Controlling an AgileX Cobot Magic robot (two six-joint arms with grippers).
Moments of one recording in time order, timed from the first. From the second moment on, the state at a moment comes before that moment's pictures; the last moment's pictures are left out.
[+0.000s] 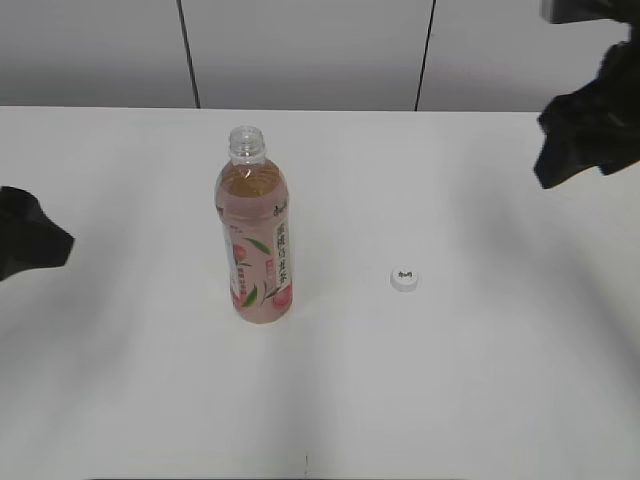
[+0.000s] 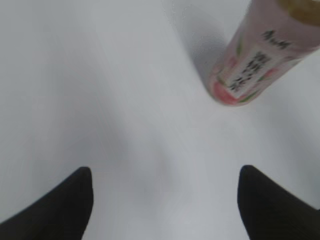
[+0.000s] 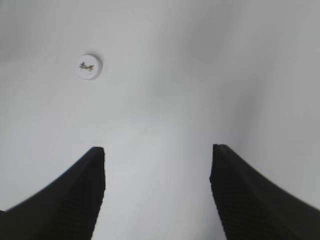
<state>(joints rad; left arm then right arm) -0.36 1.08 -0.70 -0.01 0.62 -0.11 0.27 1.57 -1.24 0.09 0.98 -0.18</state>
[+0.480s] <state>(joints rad) -0.15 0.86 -0.75 0.01 0.96 -0.11 0.20 1.18 -0.99 0.07 0.94 -0.12</state>
